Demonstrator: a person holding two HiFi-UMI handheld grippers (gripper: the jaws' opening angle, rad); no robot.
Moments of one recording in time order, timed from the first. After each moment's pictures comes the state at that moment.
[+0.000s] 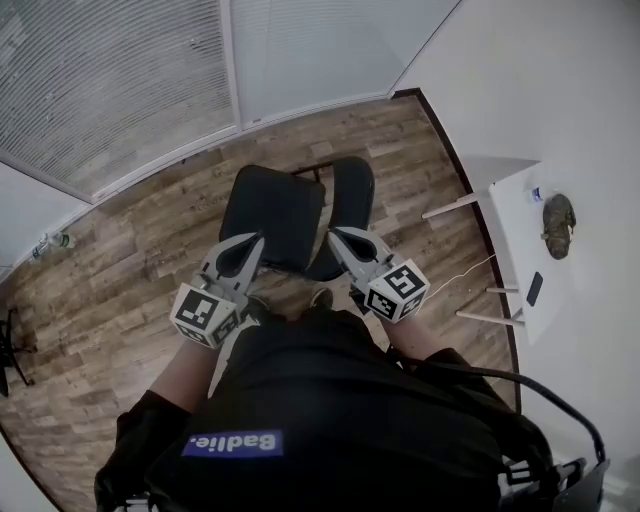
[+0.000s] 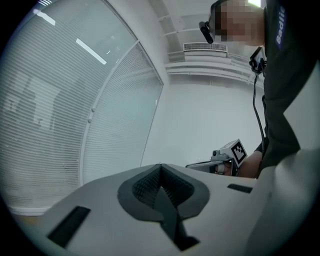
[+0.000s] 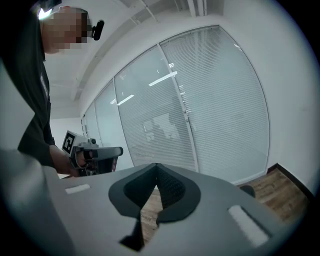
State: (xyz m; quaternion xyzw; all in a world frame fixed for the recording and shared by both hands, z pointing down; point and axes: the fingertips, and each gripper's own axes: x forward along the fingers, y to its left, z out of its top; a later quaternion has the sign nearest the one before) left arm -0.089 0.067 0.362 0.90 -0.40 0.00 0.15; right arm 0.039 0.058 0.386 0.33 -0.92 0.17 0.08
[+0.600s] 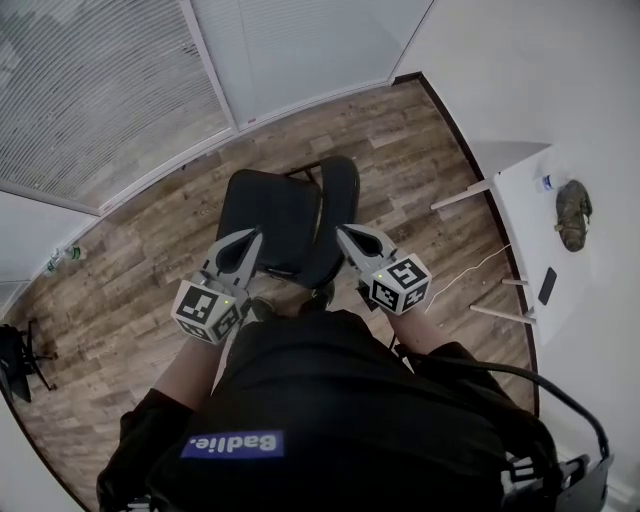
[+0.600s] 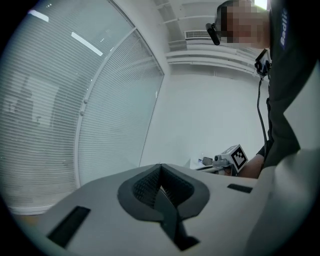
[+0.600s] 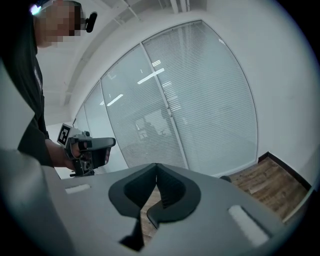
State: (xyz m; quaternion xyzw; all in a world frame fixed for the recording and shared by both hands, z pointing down) left arm -0.003 0.018 0.375 0.90 -0.40 0.04 0.17; right arm 0.145 0.015 0.432 0.36 -0.90 0.22 0.08
